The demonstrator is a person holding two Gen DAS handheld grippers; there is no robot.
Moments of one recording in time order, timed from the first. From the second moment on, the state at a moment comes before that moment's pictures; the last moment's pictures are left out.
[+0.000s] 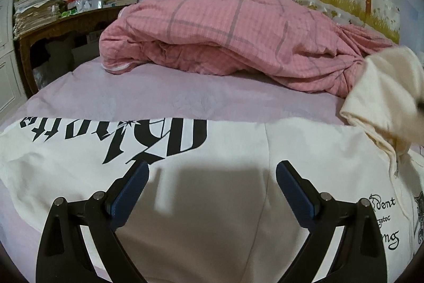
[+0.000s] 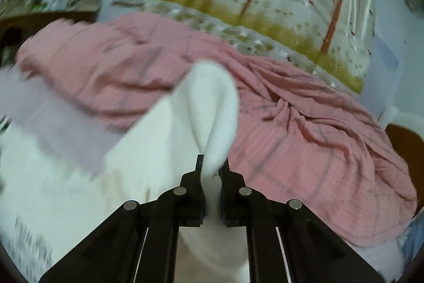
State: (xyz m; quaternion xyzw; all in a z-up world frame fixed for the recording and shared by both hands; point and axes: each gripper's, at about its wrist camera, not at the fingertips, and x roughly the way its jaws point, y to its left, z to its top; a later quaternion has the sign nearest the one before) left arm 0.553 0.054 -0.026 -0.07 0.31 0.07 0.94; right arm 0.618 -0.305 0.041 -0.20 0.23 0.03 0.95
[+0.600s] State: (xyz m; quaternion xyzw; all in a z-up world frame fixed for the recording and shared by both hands) left arm 0.556 0.066 -0.030 -0.11 0.33 0.06 0.94; right arm 0.527 -0.379 0.010 0.11 0.43 0.05 0.89
